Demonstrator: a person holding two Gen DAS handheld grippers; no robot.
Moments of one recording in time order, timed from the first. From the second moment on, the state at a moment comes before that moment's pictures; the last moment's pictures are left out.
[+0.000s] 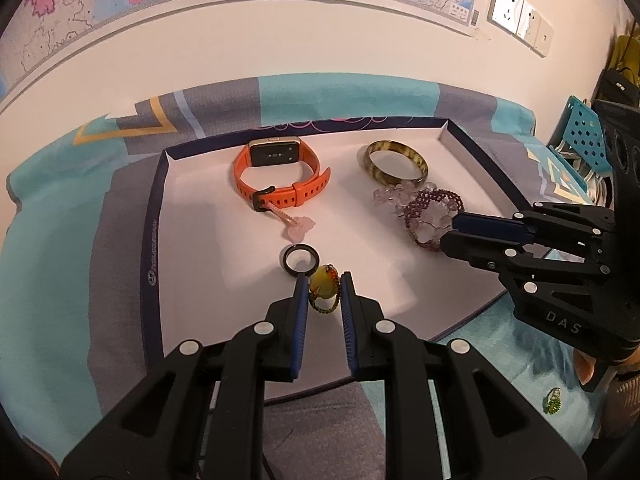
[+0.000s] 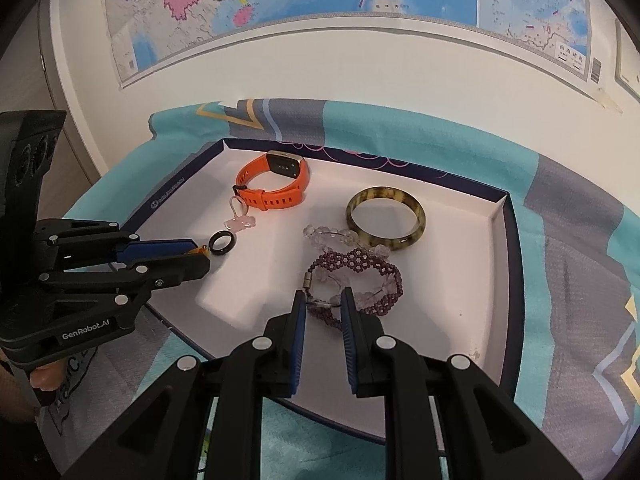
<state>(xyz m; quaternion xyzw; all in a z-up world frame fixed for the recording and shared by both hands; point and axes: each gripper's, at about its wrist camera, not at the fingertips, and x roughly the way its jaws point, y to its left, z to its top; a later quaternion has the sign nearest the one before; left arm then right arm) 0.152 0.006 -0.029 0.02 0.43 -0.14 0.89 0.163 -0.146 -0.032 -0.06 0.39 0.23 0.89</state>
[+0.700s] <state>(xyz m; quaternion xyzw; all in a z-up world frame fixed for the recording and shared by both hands) 0.126 0.011 -0.005 0.03 0.38 -0.14 0.91 0.147 -0.170 -0.014 -0.01 0.37 0.24 0.90</state>
